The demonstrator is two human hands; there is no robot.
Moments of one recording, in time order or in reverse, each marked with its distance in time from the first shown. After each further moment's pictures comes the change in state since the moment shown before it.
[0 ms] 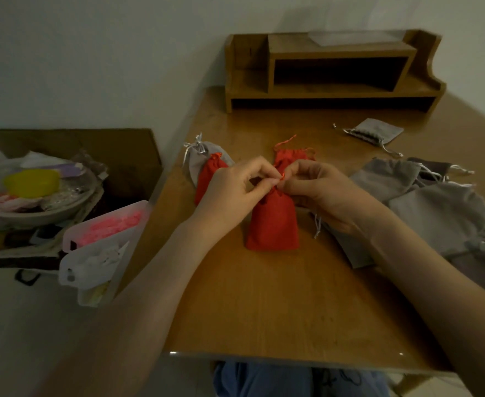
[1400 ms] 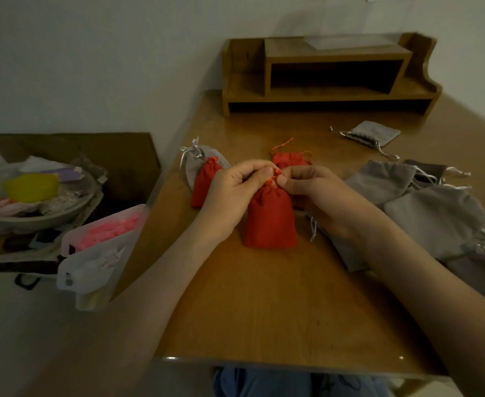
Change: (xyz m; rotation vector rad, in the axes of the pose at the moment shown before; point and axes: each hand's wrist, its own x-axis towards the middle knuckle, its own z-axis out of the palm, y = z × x) left_hand 0.006 -0.001 0.013 -0.524 0.068 -0.212; right_hand -0.002 -0.003 0.002 -0.007 -0.016 0.048
